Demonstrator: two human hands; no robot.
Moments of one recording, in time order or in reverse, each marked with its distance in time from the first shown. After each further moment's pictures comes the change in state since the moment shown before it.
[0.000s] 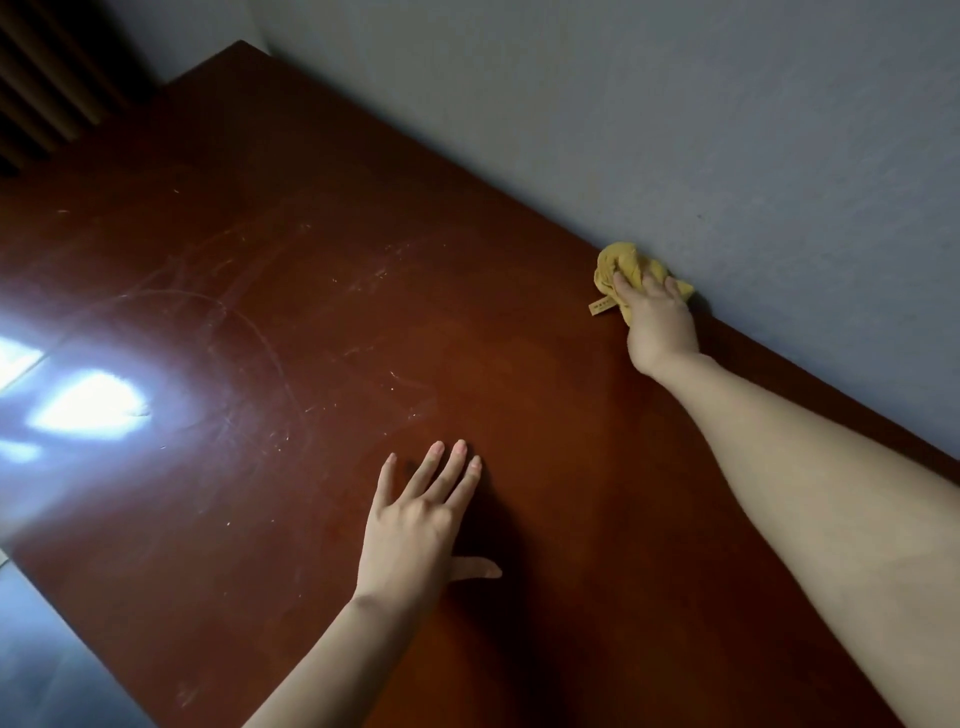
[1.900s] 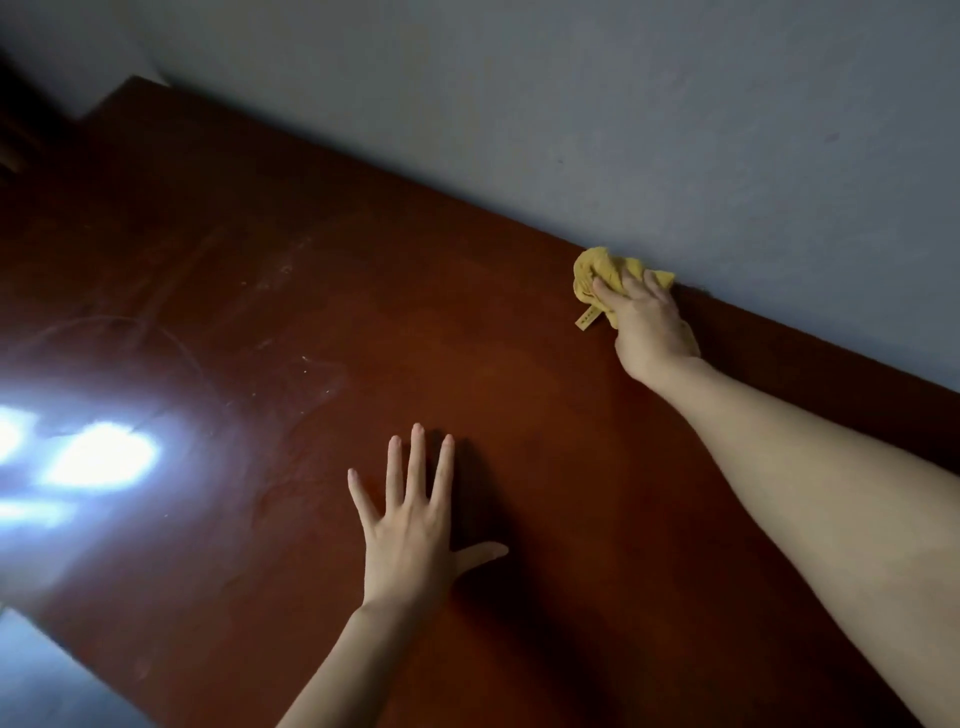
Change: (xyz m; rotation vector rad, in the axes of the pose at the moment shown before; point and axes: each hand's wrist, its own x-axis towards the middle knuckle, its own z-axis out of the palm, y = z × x) left_hand -0.016 0.083 0.027 0.013 -0.125 -0.170; right_hand -0.086 0.088 -0.005 0.082 0.026 0.065
